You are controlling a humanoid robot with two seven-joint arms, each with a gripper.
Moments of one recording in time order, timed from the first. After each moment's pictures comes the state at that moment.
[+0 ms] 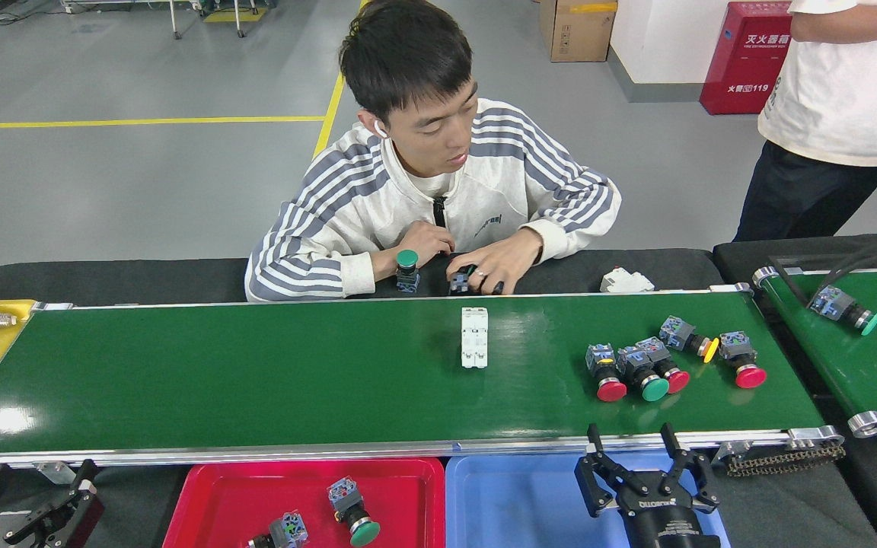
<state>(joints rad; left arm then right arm) 0.21 0.23 0.41 -1.66 -1.31 -0.41 -0.10 0.05 0.03 0.12 -1.58 1.42 0.10 0.02</state>
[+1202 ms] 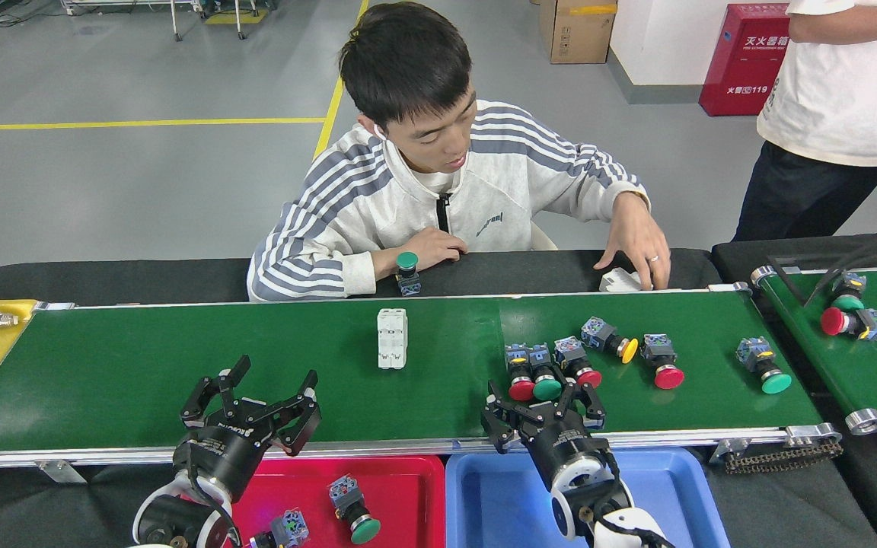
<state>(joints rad) -0.15 0.01 0.08 -1.52 -1.57 -0.34 -0.16 -0.32 0.14 0.30 -1.14 1.42 0.04 0.11</state>
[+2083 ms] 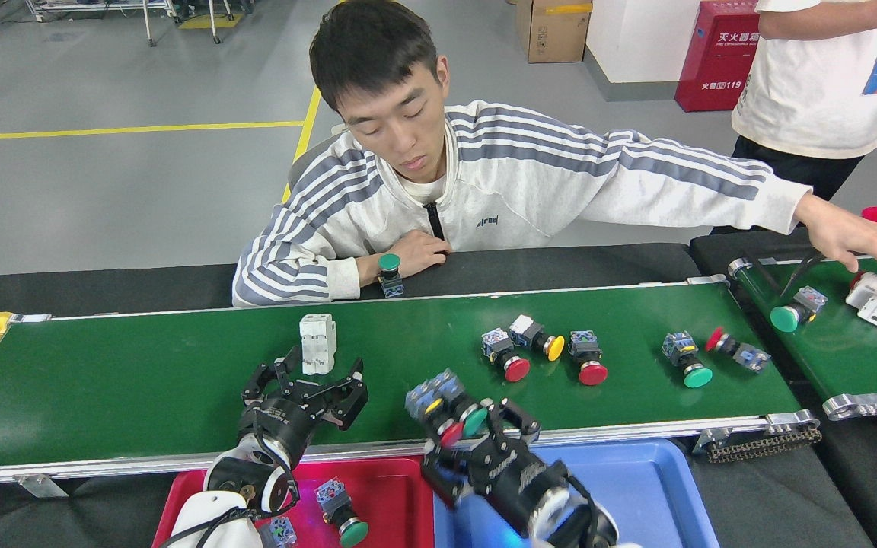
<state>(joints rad) -0.37 -0.03 -0.05 -1.16 -1.57 -0.17 -0.17 -0.02 0.11 0.39 -1.53 1.41 -0.53 0.13</state>
